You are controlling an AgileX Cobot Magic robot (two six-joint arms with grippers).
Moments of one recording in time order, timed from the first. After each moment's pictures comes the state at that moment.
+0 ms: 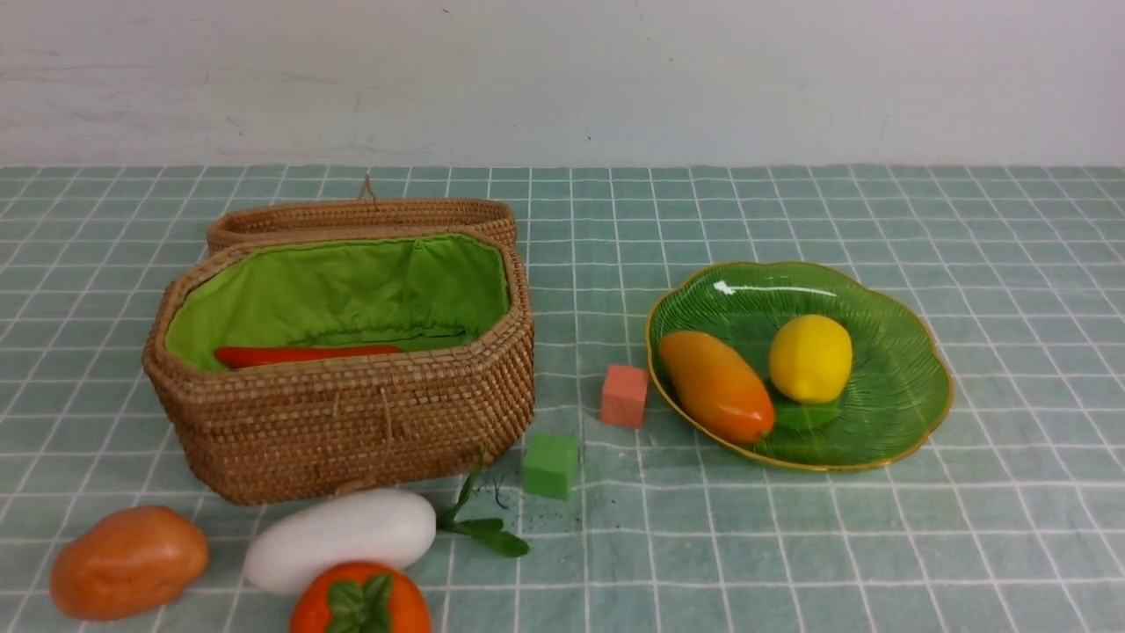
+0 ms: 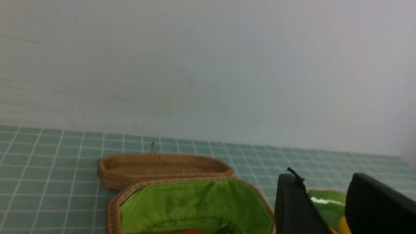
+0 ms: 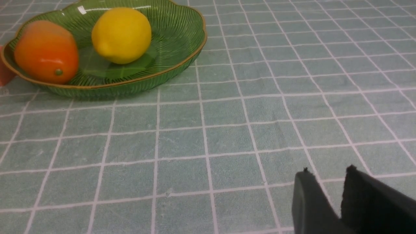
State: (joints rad) right arm -0.18 -0.01 0.02 0.21 0.39 -0.21; left arm -0.13 0.58 -0.90 -0.19 0.48 -0.08
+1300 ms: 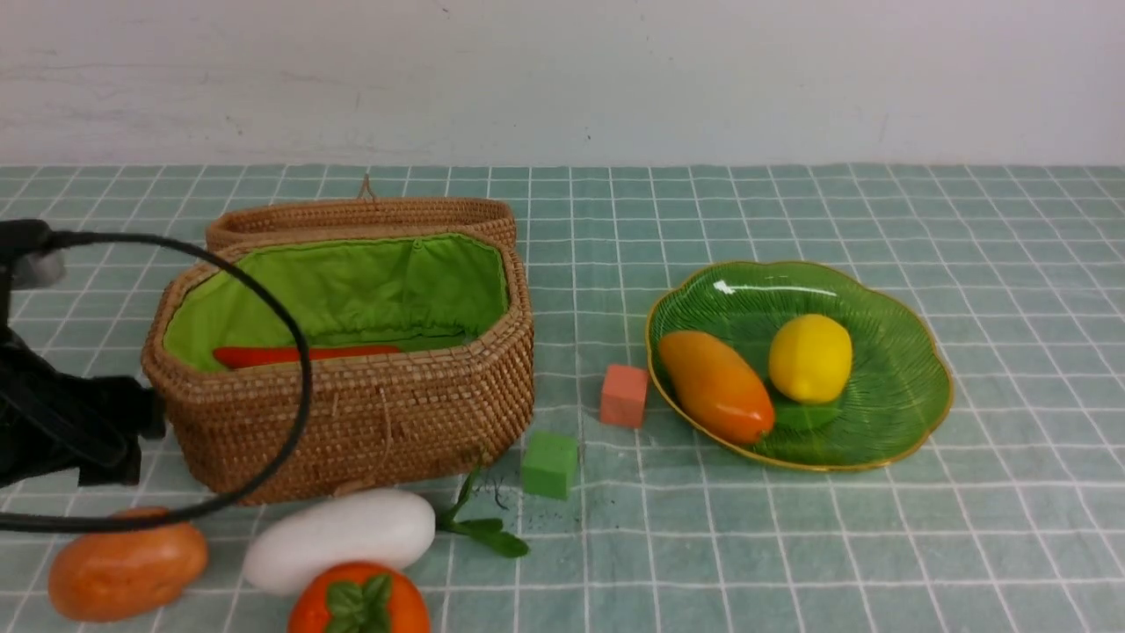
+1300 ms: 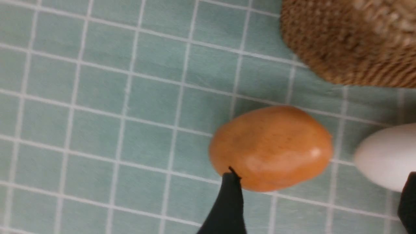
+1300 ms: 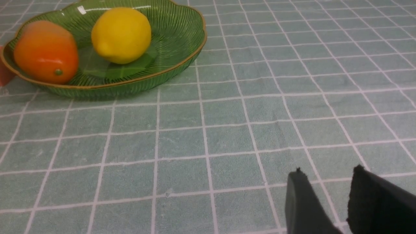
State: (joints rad) right arm -0.18 -0.01 0.02 0.21 0.39 -0.21; left arm -0.13 1.28 -0.91 0.26 0.86 -0.36
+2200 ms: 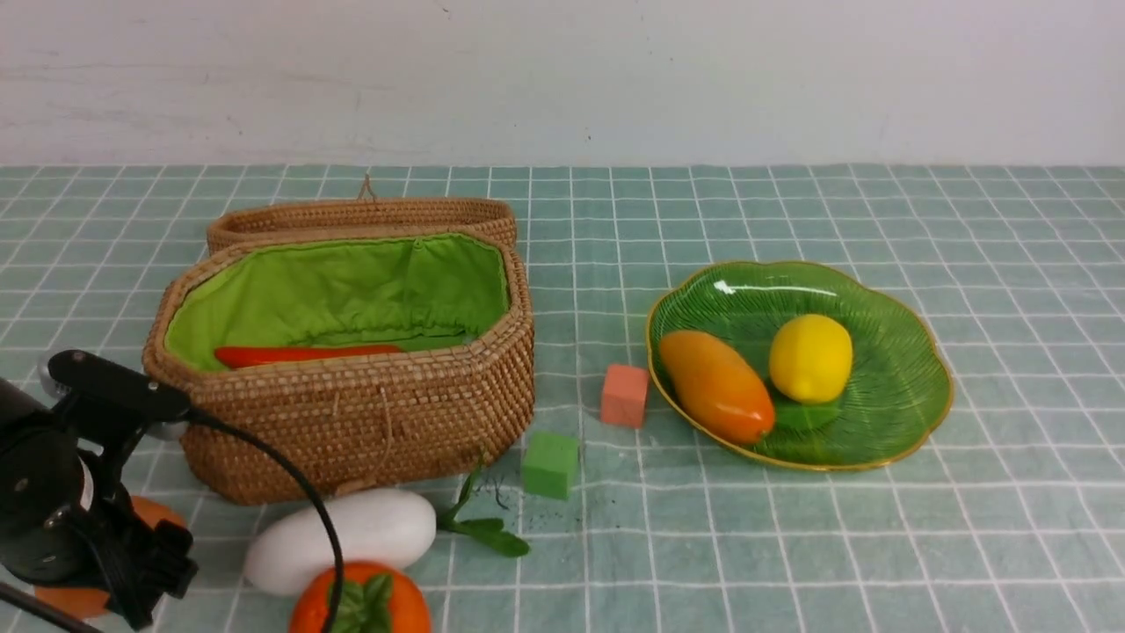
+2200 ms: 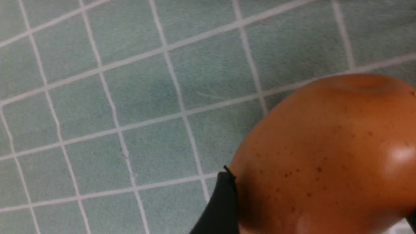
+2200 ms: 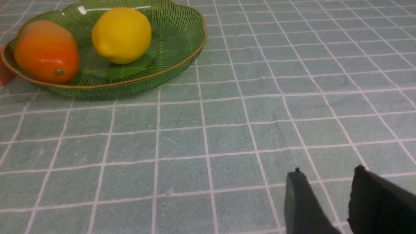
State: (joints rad) right arm -0.18 -0.01 0.02 0.21 0.39 -0.21; left arm -0.12 1.48 -0.68 0.48 0.53 -0.24
